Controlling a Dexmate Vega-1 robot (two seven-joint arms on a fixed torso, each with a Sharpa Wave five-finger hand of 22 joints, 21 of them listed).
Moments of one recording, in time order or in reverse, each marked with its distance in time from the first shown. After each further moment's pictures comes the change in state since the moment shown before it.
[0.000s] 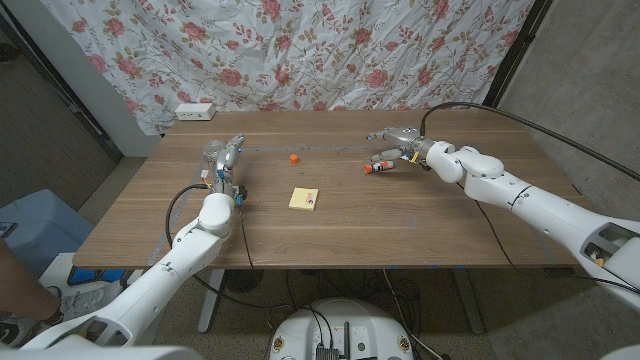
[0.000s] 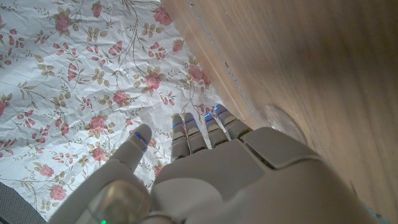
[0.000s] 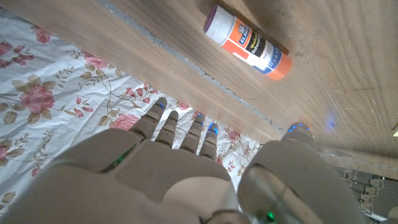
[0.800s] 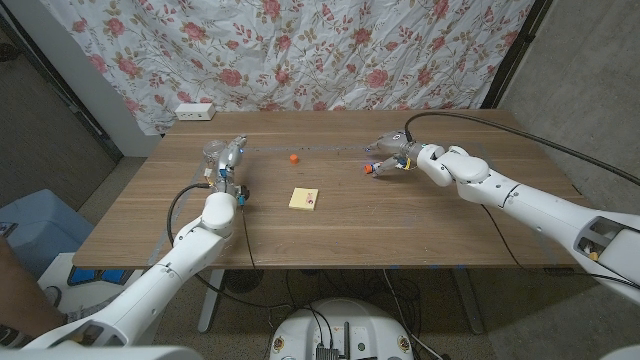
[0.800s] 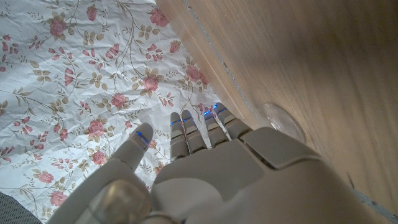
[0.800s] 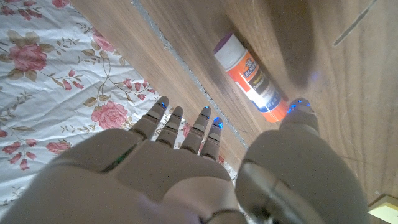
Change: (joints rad) left arm 0.022 0.015 -0.004 -0.079 0.019 0.085 0.044; left_hand 0.007 0.007 0.007 -0.013 0.000 0.052 -0.020 0.000 0.000 0.059 -0.027 0.008 0.000 0.033 0.003 0.000 -0.003 0.019 0.000 0.006 0.000; right arm 0.070 -0.006 -0.132 -0.030 -0.289 -0.085 0.077; right_hand 0.157 -0.035 0.040 -0.069 0.012 0.100 -0.025 0.000 0.000 0.137 -0.052 0.000 0.001 0.067 -0.027 0.017 0.003 0.020 0.018 0.000 0.000
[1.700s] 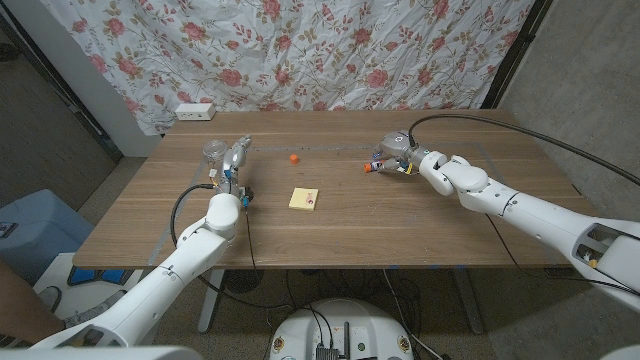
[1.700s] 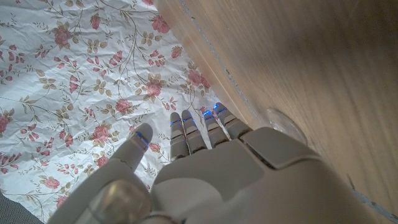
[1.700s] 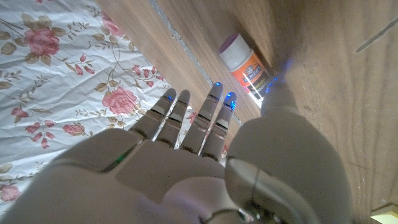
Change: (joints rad) left arm 0.020 -0.010 0.008 -0.054 0.028 0.050 0.030; left_hand 0.000 0.000 -0.004 -0.012 0.000 0.000 0.000 0.000 0.000 0.000 0.000 0.000 0.000 0.000 0.000 0.000 0.000 0.004 0.004 0.000 0.000; right arm -0.019 0.011 -0.021 0.058 -0.050 -0.020 -0.172; right_hand 0.253 0.062 0.095 -0.081 -0.101 0.429 -0.007 0.024 0.015 0.416 -0.051 0.007 0.000 0.212 -0.044 0.100 0.000 0.140 -0.070 0.004 0.000
